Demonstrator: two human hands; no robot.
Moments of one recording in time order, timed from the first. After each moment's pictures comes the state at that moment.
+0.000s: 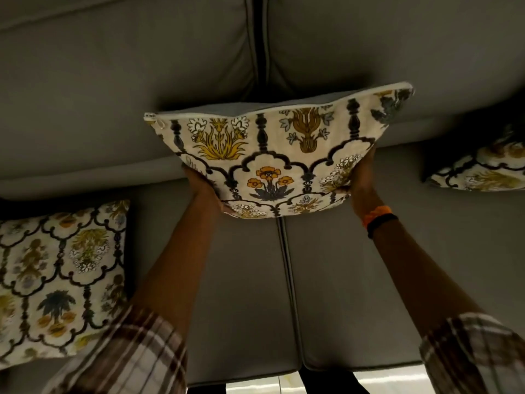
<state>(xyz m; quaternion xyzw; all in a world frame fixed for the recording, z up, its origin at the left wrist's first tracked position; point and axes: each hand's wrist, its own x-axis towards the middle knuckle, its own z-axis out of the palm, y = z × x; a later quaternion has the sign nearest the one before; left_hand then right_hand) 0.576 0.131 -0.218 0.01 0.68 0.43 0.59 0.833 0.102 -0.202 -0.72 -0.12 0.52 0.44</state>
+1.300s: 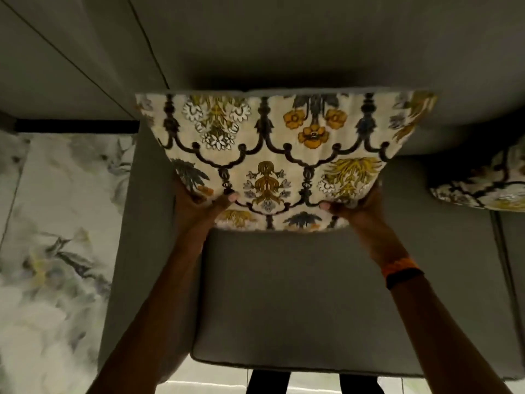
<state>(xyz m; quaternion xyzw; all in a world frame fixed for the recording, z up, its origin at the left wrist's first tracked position) -0.030 0.000 -0.234 0.36 0.71 0.44 0.43 0.275 0.019 -0.222 -0.63 -0.42 0.54 0.38</state>
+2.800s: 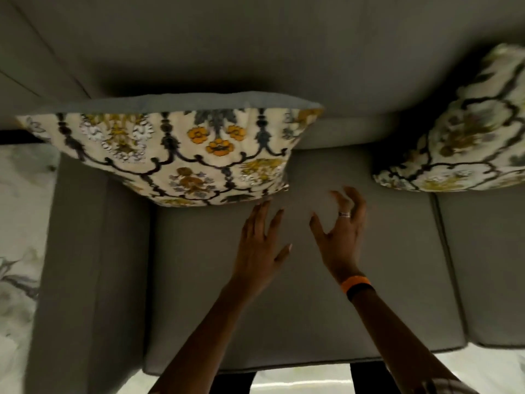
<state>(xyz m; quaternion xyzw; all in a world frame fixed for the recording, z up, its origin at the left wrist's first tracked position) 0.165 -0.060 -0.296 0.79 0.56 0.13 0.20 0.352 -0.045 -0.282 -0.74 -0.57 0.17 0.32</state>
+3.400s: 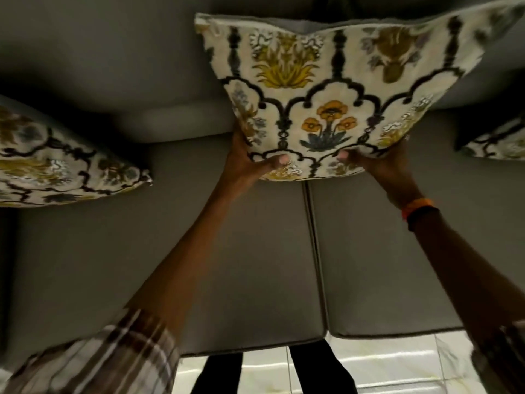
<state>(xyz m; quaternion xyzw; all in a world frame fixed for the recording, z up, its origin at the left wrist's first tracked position) 0.522 0.069 -0.260 0.54 0.53 0.37 0.54 0.809 0.043 -0.246 -0.63 -0.49 0.43 0.42</state>
